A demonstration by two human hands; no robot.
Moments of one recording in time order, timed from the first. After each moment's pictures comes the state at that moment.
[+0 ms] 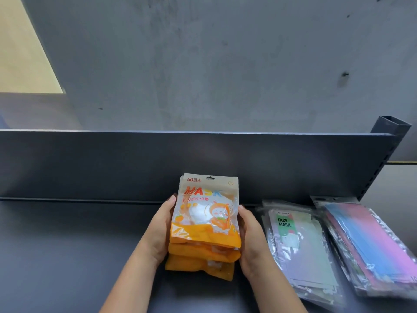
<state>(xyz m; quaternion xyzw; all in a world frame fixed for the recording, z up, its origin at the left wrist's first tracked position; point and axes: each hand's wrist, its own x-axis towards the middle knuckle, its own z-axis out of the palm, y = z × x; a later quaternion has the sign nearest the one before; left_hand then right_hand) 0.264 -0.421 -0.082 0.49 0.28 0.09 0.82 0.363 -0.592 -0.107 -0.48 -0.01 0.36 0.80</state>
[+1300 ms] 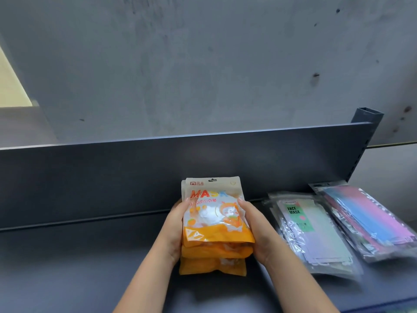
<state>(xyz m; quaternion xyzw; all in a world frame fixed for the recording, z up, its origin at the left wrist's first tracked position) 0.265 -0.380 -0.086 0.48 0.24 0.03 0.84 0.335 -0.561 -0.083 -0.55 0.00 0.37 0.75</state>
